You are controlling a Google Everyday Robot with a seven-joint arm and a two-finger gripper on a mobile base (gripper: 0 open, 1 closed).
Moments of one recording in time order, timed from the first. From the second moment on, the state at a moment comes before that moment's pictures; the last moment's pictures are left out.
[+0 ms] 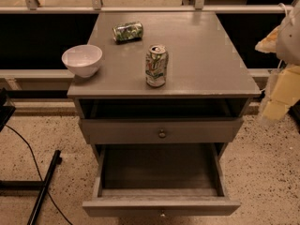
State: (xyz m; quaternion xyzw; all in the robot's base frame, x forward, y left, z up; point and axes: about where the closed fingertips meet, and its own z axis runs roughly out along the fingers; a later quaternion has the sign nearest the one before) arm 0.438 -0.216 0.978 -0.60 0.78 -0.04 0.16
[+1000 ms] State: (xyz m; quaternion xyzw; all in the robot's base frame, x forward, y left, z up) arm 0.470 -0.185 0.978 -0.61 0.77 -0.02 0.21
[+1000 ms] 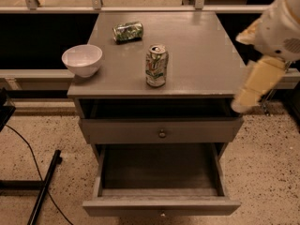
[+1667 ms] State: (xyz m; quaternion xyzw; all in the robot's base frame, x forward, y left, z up) arm 0.588 -0.105 0.965 -0.58 0.72 0.07 0.36
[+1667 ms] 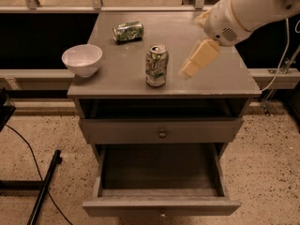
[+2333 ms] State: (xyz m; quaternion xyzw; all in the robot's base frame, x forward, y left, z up) arm 0.643 -0.059 0.915 -0.55 0.72 0.17 0.40
